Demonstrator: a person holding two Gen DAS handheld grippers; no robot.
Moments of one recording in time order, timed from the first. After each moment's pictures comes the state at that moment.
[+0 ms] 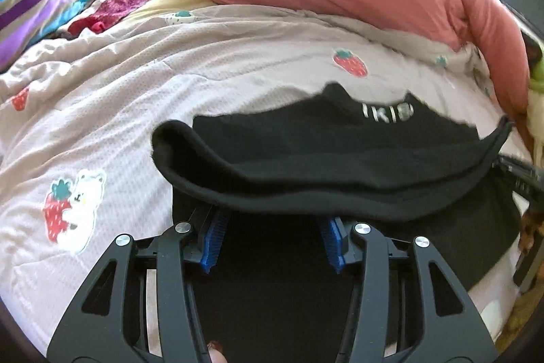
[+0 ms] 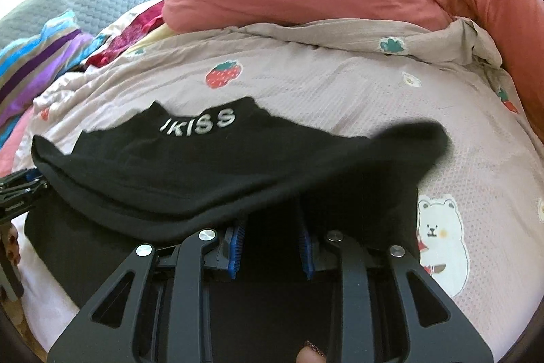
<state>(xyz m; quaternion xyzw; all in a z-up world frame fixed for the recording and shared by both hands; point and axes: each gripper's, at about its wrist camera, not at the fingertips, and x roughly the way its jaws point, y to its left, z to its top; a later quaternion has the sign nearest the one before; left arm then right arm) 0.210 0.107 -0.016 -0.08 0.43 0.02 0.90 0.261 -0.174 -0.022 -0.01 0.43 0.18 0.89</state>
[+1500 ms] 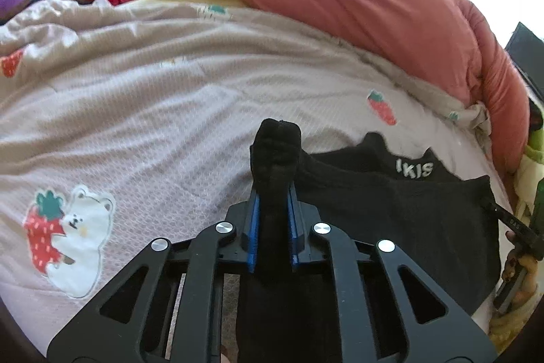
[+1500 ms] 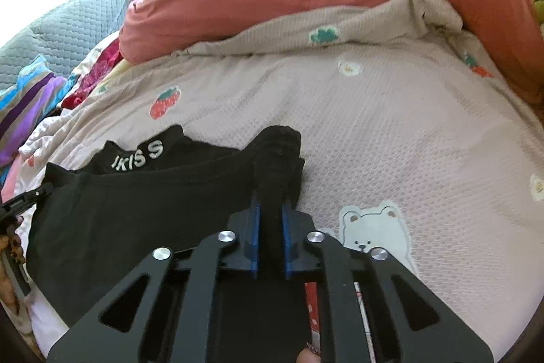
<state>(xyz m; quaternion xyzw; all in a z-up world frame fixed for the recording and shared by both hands) 0.232 0.173 -0.023 -0.17 0.40 0.02 0.90 0.284 -0.245 -0.024 0.06 0.42 0.14 0.89</state>
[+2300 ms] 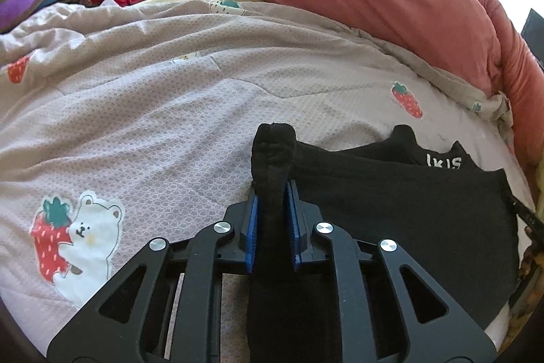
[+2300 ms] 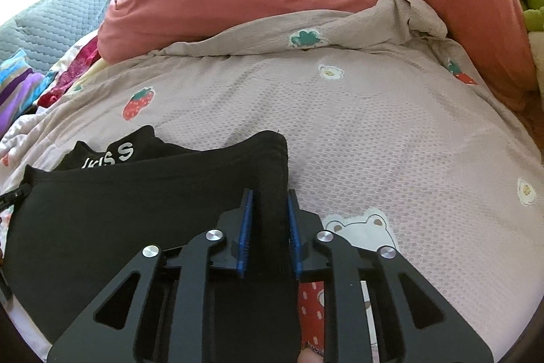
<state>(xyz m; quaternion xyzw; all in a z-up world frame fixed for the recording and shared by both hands) 0.243 0.175 -0.041 -0.13 0.42 0.06 0.89 0.292 -0.238 -0.041 0.02 0.42 0.08 0.90</state>
